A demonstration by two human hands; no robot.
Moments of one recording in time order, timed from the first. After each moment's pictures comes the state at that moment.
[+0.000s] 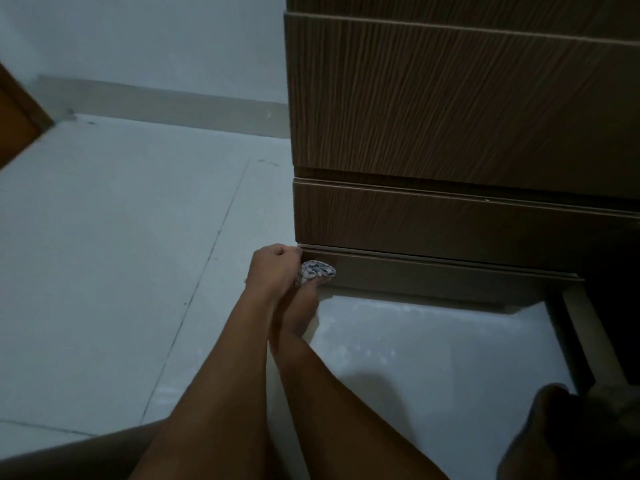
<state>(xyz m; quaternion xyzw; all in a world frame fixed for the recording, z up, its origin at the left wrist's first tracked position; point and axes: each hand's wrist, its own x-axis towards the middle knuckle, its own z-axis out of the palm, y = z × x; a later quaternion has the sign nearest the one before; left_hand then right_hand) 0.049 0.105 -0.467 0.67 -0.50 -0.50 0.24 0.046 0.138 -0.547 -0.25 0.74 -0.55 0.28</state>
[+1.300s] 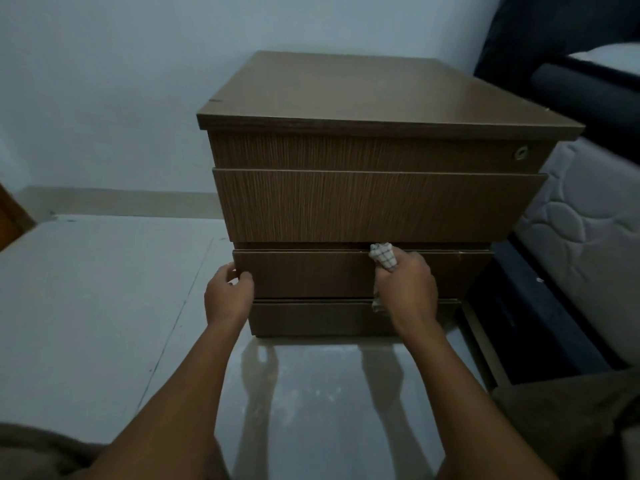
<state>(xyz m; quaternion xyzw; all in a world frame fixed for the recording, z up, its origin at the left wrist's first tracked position) 0.022 0.151 -0.371 0.64 -0.52 -0.43 0.38 -0.185 0.257 -0.352 -0.37 0.86 -0.36 0.00</state>
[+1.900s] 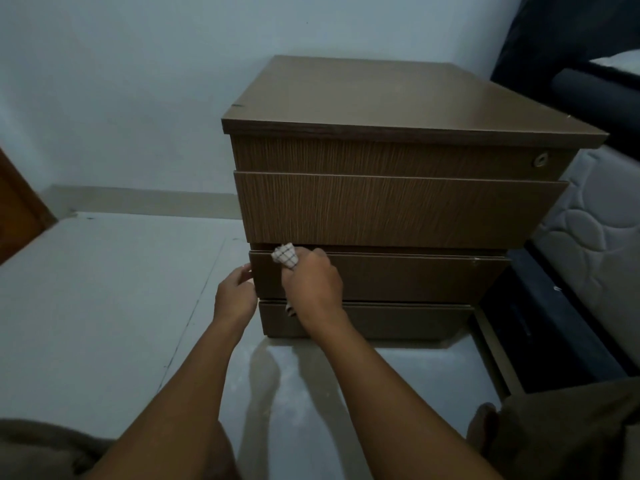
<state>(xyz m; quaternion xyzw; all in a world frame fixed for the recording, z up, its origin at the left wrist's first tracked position) 0.037 0.149 -0.365 0.61 -0.54 -0.47 0.34 -0.069 0.190 -0.342 -0.52 0.78 -0.34 0.11</state>
